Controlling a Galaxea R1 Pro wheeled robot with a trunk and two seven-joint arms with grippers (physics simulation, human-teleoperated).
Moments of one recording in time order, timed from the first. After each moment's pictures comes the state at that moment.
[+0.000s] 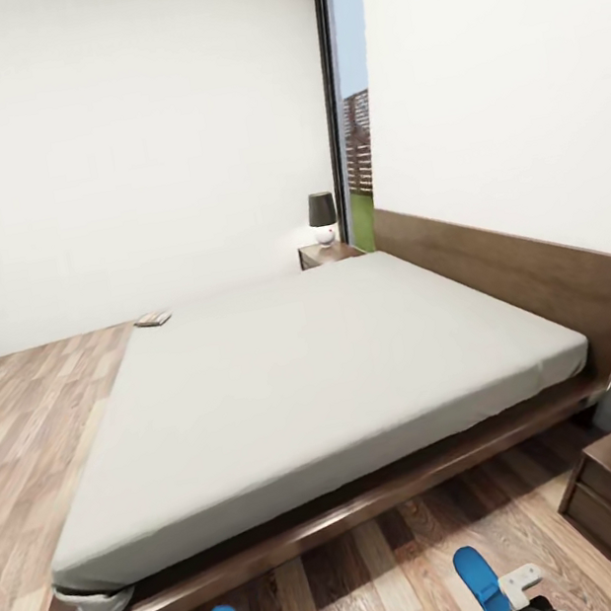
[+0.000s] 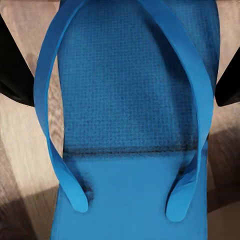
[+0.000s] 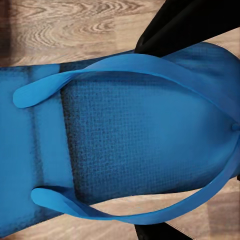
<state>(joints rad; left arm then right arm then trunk) -0.36 0.05 -0.40 -0.22 0.31 -0.04 0.21 -0.45 -0.08 0.21 -0.16 0.00 0.04 0.02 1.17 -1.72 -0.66</state>
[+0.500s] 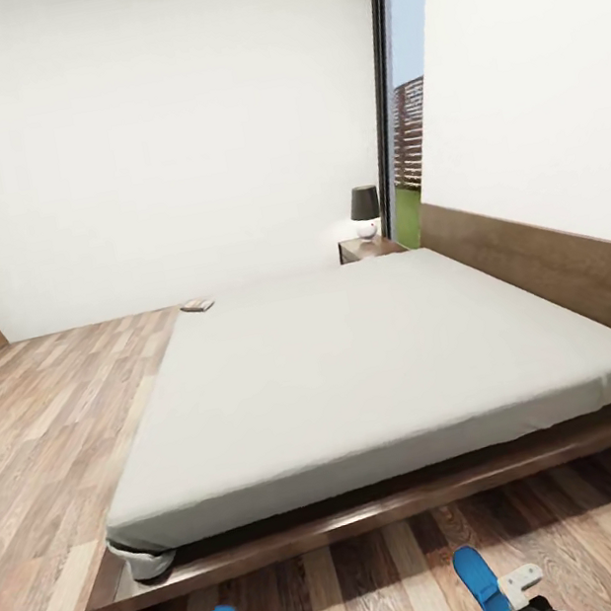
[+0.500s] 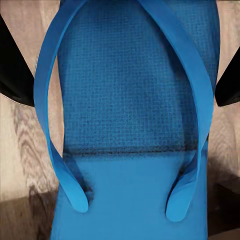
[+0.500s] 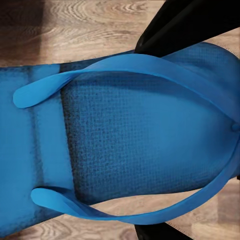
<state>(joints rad) -0.36 0.05 -0.40 -0.22 0.31 -0.04 0.21 -0.45 -0.08 0.21 -0.16 0.00 0.04 0.02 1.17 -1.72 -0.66</state>
